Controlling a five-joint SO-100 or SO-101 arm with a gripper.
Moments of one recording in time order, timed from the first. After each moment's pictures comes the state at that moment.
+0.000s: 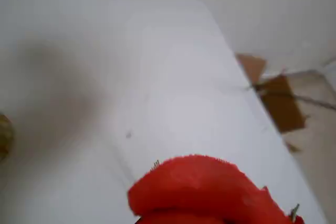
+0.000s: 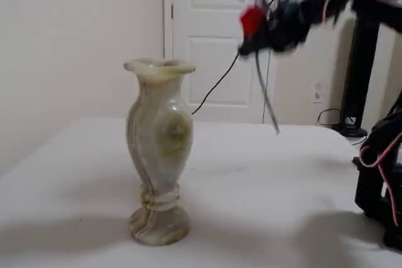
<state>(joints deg) 26.0 139.1 123.6 48.7 -109.2</state>
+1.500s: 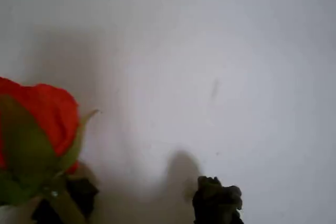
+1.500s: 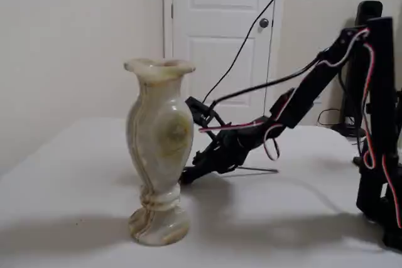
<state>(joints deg) 18.7 77.5 135.8 -27.2 -96.4</state>
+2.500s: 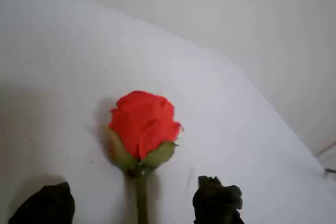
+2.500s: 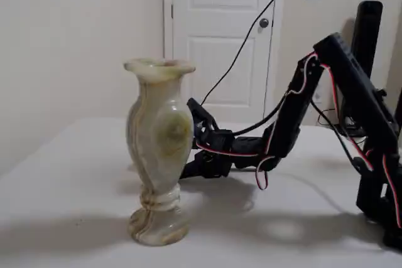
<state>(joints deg) 21.4 53.7 127.4 -66.4 -115.0</state>
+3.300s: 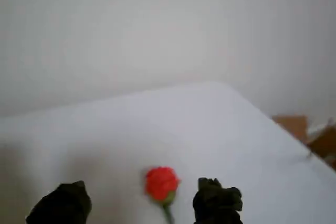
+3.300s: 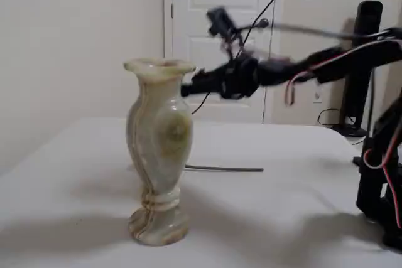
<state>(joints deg) 17.1 131.0 140.6 0.3 -87.1</state>
